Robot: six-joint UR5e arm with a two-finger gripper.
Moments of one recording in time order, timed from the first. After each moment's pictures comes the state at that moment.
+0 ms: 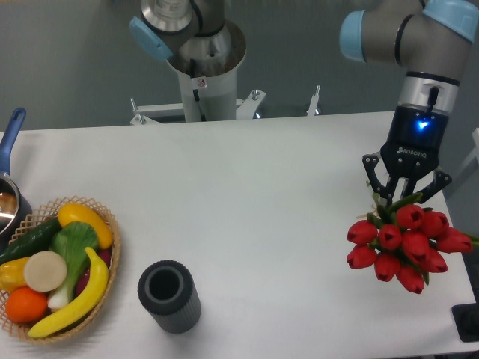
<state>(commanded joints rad) 2.89 -1.90 -1.55 -0.80 0.78 1.05</state>
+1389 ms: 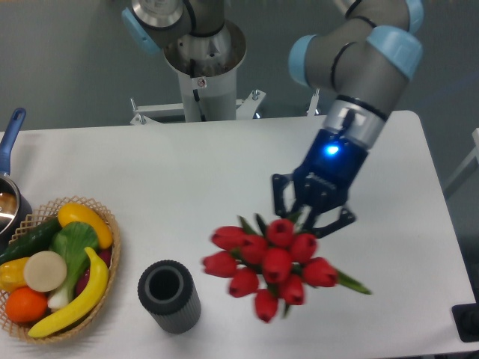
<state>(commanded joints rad) 2.61 -1.91 -1.54 -0.73 0.45 1.05</state>
